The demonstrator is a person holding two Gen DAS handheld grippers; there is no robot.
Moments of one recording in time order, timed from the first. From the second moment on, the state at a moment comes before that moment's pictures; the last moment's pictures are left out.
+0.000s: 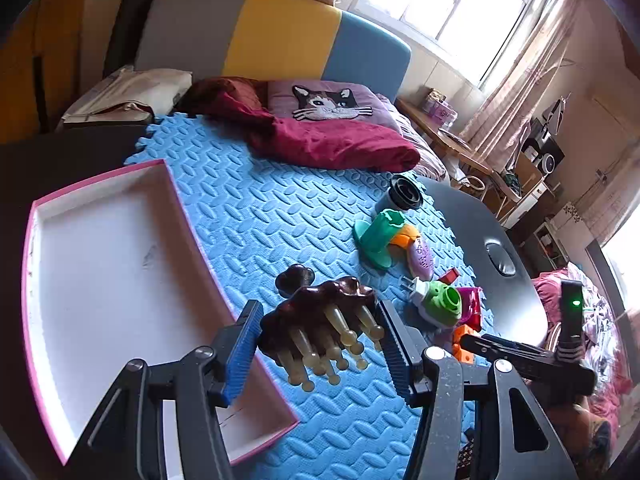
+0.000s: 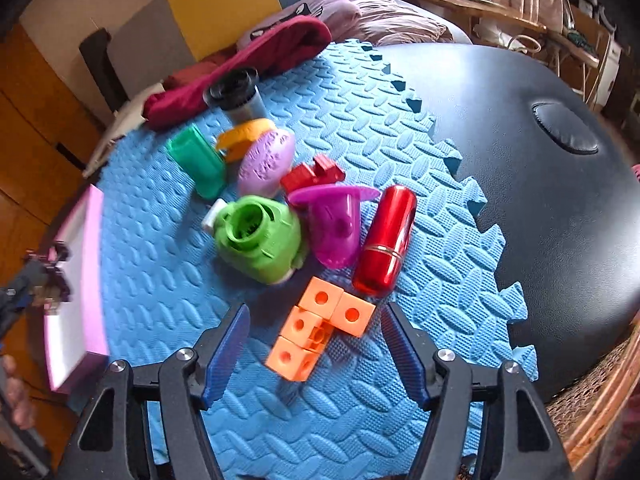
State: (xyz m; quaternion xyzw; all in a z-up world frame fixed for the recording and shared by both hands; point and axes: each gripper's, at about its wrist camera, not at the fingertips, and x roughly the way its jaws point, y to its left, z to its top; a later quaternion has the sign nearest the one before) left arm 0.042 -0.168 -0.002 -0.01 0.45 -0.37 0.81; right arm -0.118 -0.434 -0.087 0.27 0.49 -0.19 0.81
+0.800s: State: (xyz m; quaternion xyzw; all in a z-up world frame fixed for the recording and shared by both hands) left arm 0.171 -0.077 -0.036 -0.09 0.47 -0.22 0.85; right arm -0.112 -0.411 -0.095 0.17 0.49 -0.22 0.82
